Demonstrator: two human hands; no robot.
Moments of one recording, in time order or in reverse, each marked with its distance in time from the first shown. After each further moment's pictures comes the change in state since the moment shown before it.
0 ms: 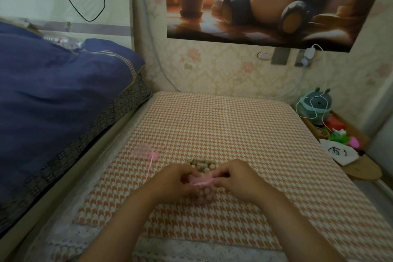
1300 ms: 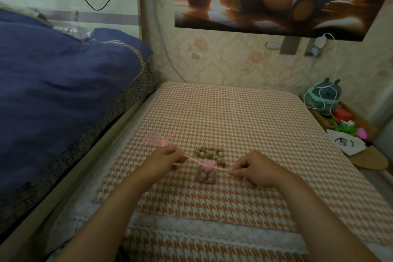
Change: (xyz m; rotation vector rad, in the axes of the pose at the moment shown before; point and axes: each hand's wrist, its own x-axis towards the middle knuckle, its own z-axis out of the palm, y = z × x) left_hand -0.027 -0.013 -0.026 -0.571 0.194 -0.248; right_hand -0.010 0.014 -0.017 0.005 -0.140 0.158
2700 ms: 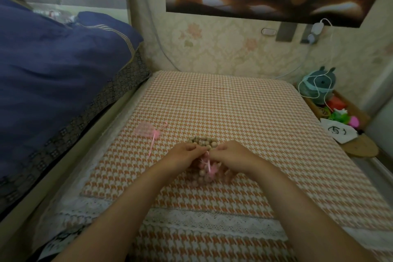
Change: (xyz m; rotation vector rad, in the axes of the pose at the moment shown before) left_hand 0.023 -0.006 0.060 -0.117 -0.169 -0.036; right_hand 0.006 -0.037 0.024 0.346 -0.042 0.077
